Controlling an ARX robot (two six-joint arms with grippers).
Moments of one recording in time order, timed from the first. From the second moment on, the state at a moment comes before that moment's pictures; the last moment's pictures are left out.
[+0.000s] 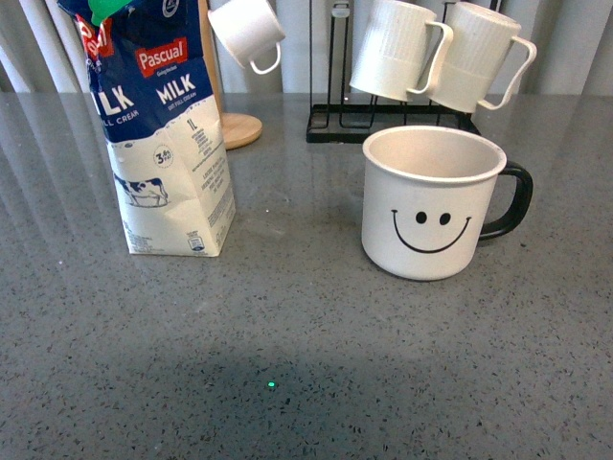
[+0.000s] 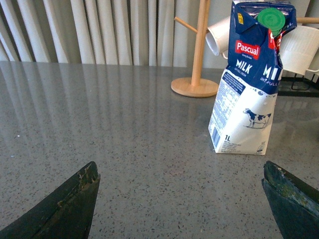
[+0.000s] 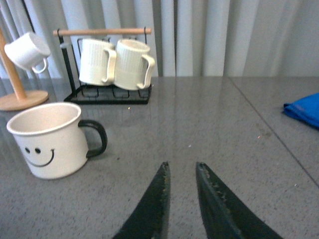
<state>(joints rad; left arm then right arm) 0.00 0.01 0.01 0.00 0.00 -0.01 0.17 0.10 0.10 0.00 0.17 0.02</state>
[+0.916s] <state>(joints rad) 0.00 0.01 0.01 0.00 0.00 -0.01 0.00 0.00 0.01 0.00 0.00 0.01</state>
